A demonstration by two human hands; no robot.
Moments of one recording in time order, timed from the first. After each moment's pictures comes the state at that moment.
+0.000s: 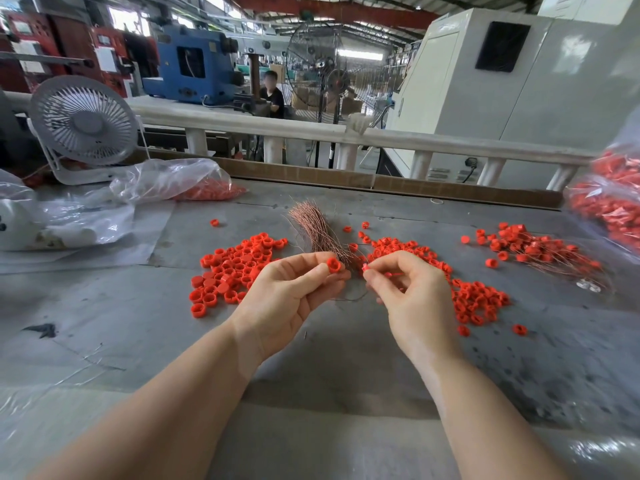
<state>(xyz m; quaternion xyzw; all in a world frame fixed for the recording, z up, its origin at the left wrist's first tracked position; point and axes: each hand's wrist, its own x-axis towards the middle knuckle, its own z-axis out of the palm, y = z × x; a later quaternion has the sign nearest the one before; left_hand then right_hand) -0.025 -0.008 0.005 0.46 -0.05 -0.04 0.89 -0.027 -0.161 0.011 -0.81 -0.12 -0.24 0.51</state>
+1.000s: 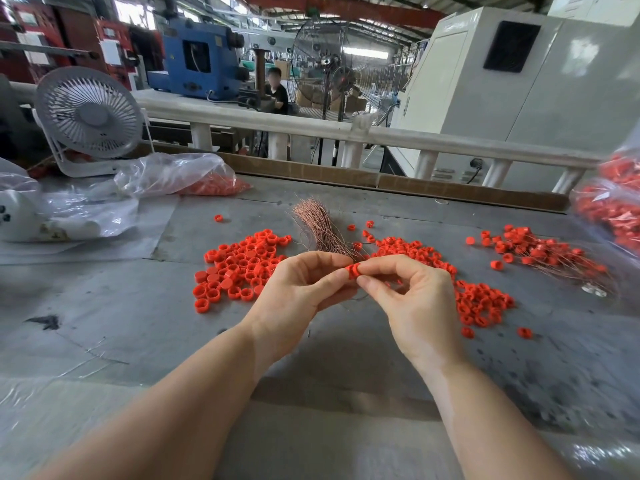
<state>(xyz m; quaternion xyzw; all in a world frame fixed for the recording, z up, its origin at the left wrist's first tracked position) -0.029 -0.014 0.001 0.55 -0.10 0.00 0.83 -0.032 -0.154 0.012 -0.78 -0.18 -0.24 0.55</state>
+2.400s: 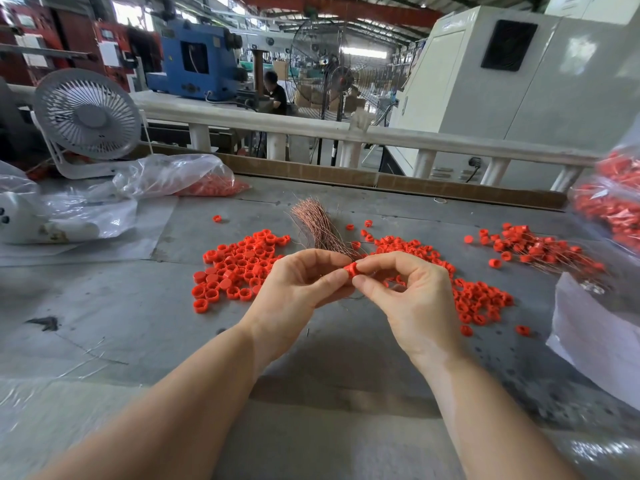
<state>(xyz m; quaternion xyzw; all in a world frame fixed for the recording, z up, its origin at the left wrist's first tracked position) -0.031 -0.014 0.002 0.57 -0.12 0.03 0.81 -0.031 -0.155 0.013 -0.76 -0.18 -0.22 0.59</state>
